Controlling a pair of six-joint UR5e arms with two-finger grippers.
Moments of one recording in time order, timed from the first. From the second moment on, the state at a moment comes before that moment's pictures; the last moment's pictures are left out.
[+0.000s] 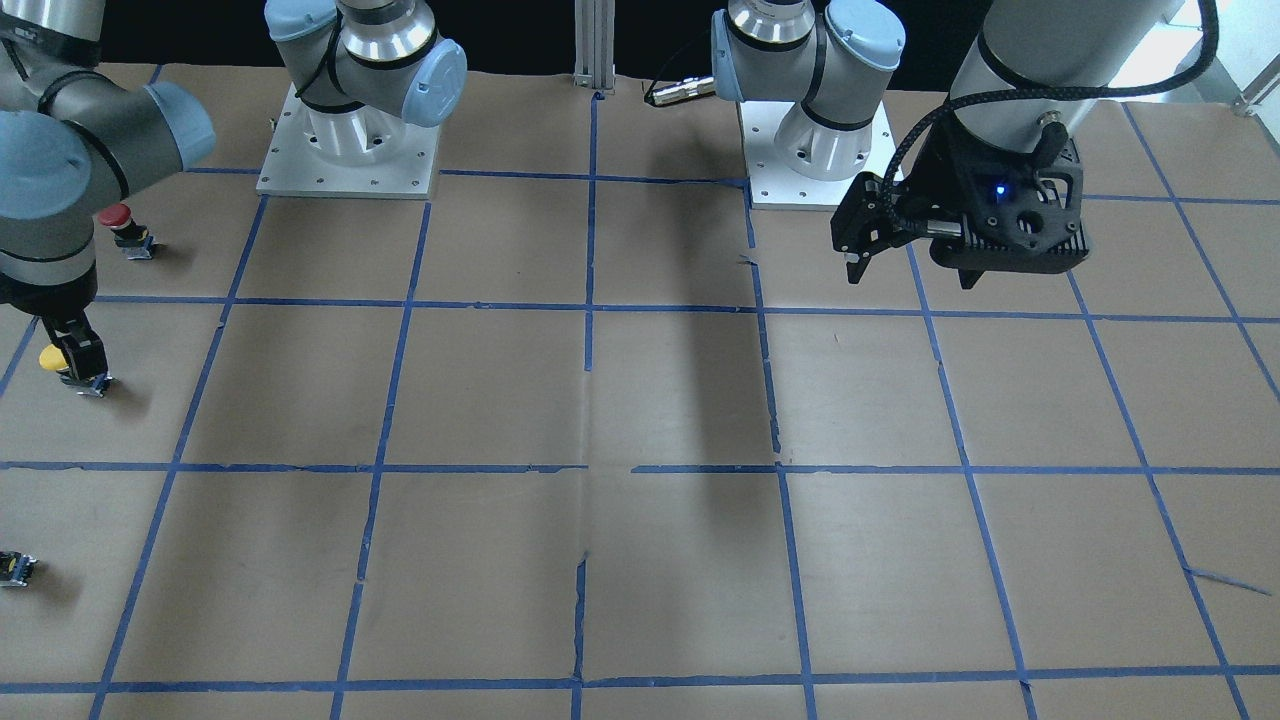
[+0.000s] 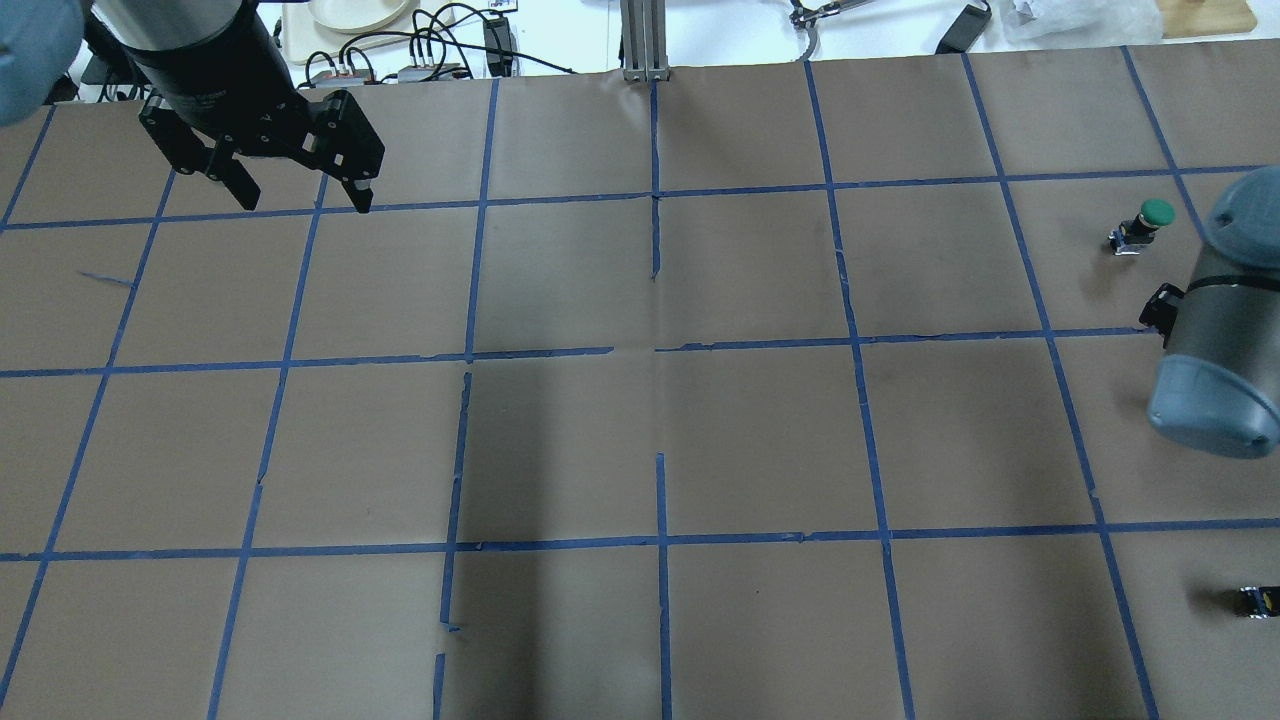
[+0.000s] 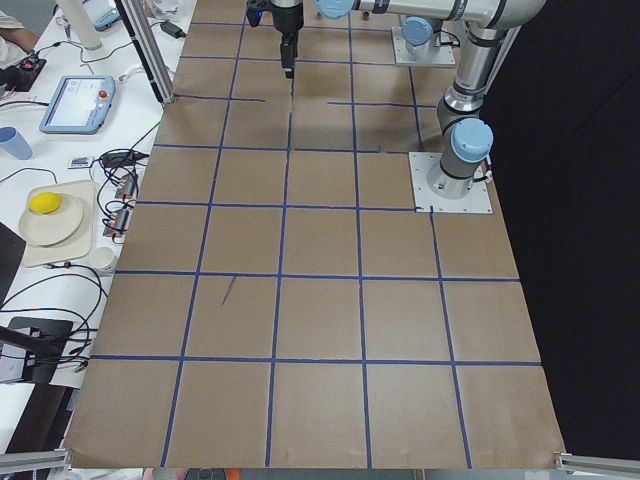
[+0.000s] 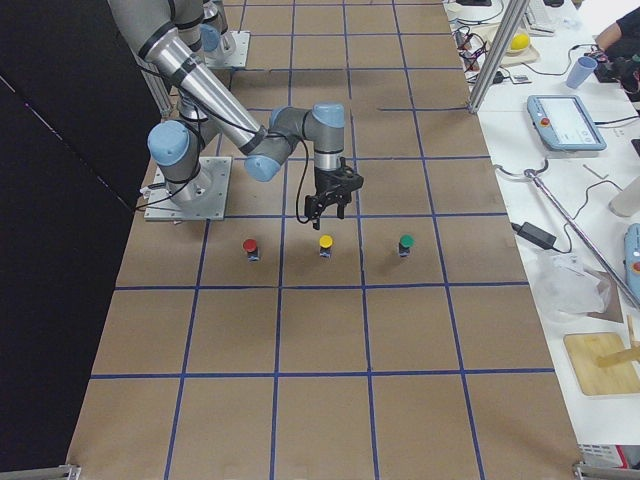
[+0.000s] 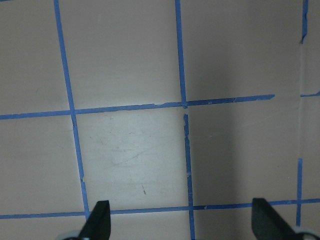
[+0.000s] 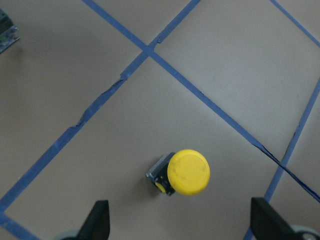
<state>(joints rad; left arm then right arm) -1.55 -1.66 -1.41 -1.67 1.61 0.08 1.10 -1.50 2.15 -2.44 -1.96 0.32</state>
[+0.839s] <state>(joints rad) -1.55 -1.65 -1.41 -1.67 1.61 0.08 1.36 -1.56 1.67 -1.65 -1.68 0.22</state>
